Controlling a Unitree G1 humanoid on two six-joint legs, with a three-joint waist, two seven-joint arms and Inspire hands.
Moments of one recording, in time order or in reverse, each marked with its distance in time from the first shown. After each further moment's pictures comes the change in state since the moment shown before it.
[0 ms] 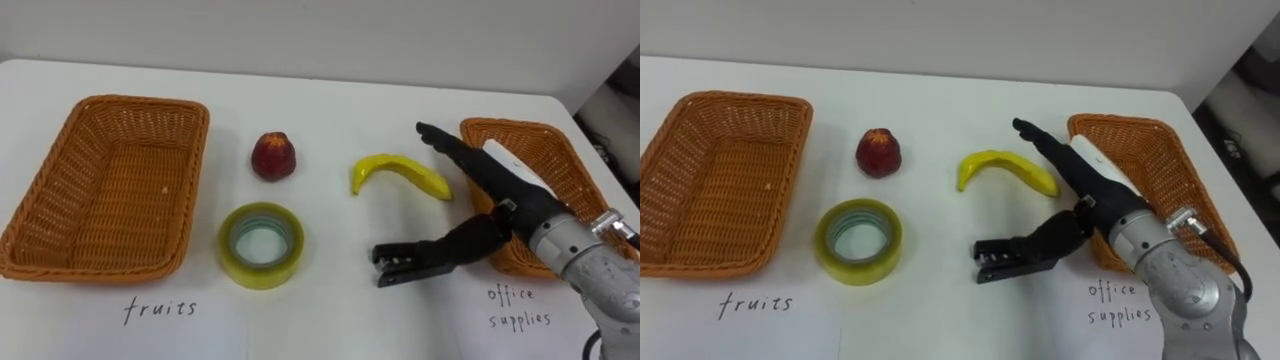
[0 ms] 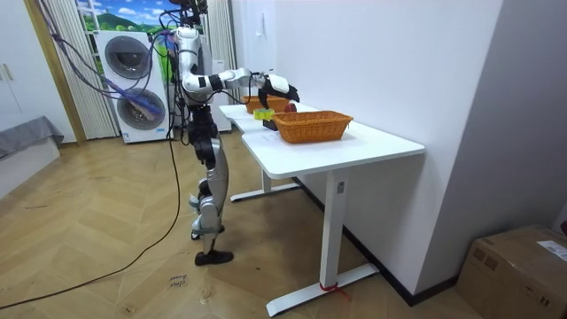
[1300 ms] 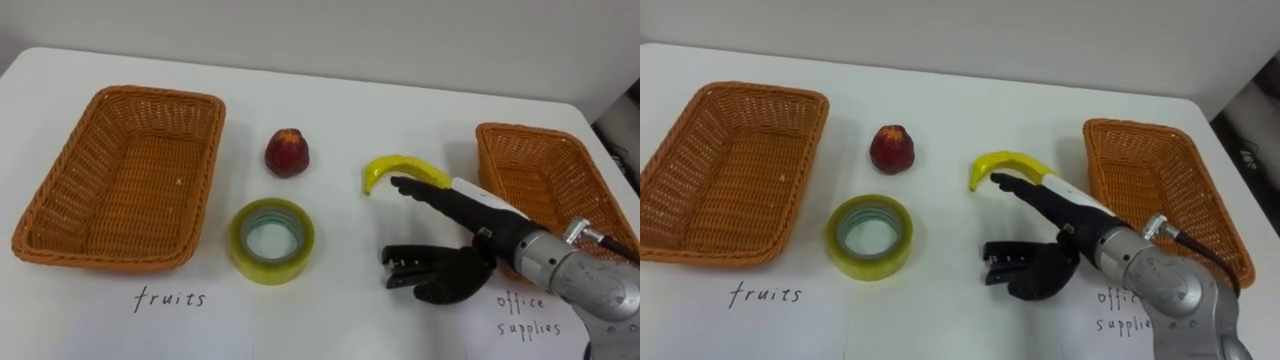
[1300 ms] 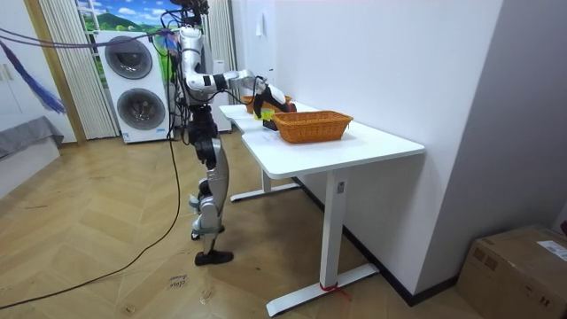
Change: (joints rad) left arm -0.042 0.005 -0.021 0.000 0.001 0.017 0.055; right arm -0.002 -0.044 0.078 0.000 -0.109 0.087 0.183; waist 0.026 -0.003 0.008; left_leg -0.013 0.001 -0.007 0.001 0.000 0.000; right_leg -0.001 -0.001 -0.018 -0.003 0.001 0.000
